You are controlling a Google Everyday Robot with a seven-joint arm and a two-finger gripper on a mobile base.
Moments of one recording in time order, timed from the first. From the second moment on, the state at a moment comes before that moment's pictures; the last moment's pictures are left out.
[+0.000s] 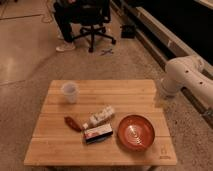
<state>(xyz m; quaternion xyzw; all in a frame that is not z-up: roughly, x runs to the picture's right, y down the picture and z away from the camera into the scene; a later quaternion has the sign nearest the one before) 0.265 0.065 0.723 -0.28 -0.03 0.06 0.96</state>
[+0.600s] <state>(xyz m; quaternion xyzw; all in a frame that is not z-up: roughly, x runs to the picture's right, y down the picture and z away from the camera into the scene) 0.266 0.063 0.720 -0.29 -0.03 0.06 0.96</state>
